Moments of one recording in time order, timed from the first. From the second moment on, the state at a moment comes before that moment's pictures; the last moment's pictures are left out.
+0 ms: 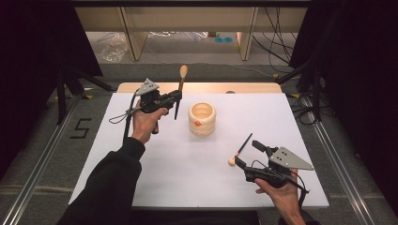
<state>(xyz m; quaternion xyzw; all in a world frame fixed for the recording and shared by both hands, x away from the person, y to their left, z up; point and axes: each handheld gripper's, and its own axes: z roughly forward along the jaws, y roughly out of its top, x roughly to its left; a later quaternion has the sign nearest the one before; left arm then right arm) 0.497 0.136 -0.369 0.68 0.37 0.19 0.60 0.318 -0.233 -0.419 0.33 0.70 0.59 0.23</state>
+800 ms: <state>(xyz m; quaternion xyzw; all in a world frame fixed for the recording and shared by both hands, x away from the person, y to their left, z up) 0.519 0.105 -0.369 0.66 0.37 0.19 0.63 0.319 -0.234 -0.420 0.33 0.69 0.60 0.23</state>
